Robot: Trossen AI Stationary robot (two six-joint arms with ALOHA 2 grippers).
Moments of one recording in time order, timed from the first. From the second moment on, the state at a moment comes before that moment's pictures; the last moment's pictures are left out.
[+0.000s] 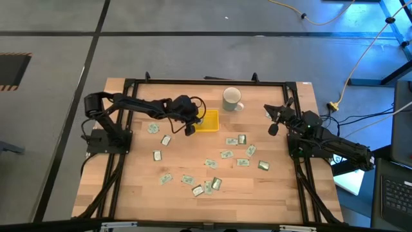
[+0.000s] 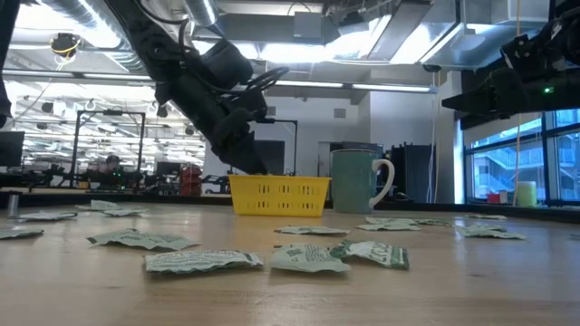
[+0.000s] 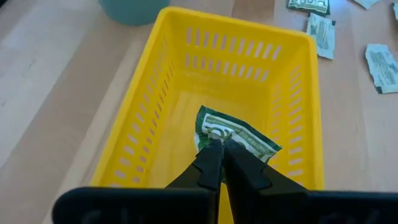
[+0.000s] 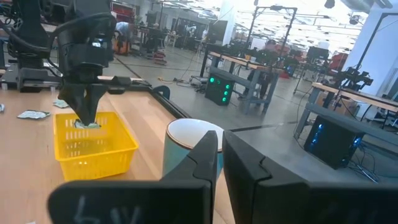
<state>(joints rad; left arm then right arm) 0.34 1.65 0.78 0.11 0.12 0.02 -0.41 0.00 0.01 0.05 0.18 -0.22</state>
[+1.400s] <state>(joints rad) 0.34 1.24 0.64 0.28 0.15 0.10 -0.41 0.00 0.01 0.08 0.15 -0.07</state>
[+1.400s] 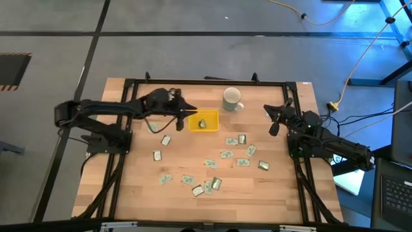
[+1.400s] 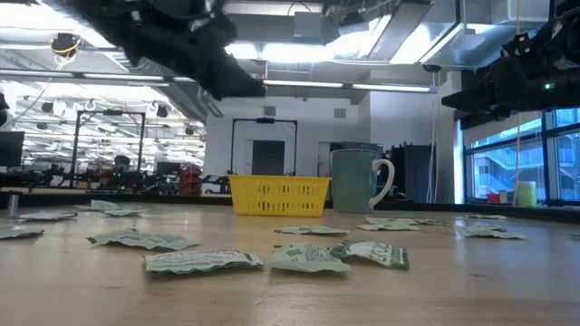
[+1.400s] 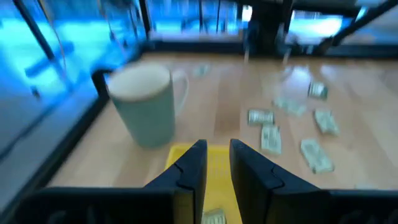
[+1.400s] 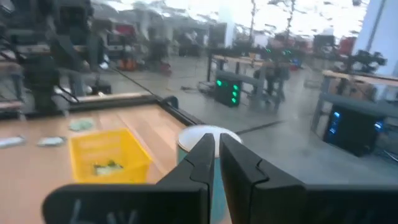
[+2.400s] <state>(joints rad) 0.34 1.10 0.40 0.65 0.15 0.07 -0.16 0.88 0.37 0.15 -0.03 0.05</state>
